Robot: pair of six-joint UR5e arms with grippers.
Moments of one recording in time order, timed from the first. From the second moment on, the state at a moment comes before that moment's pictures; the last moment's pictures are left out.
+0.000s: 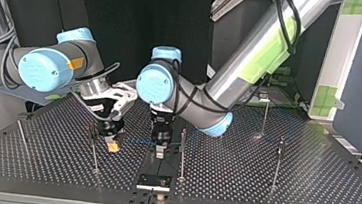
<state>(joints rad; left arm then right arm) -0.55 -2.11 -1.11 -3.06 -2.09 -1.56 2.08 -1.16 1.16 0.06 1.40 1.75</state>
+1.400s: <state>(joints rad) -0.61 -2.10 -1.14 -3.09 -2.22 -1.64 2.08 -1.16 1.17 0.06 1.41 1.74</state>
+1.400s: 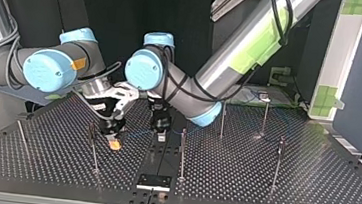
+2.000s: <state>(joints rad) -0.60 -2.03 -1.30 -2.94 -2.21 -1.69 2.11 -1.16 1.22 0.06 1.41 1.74</state>
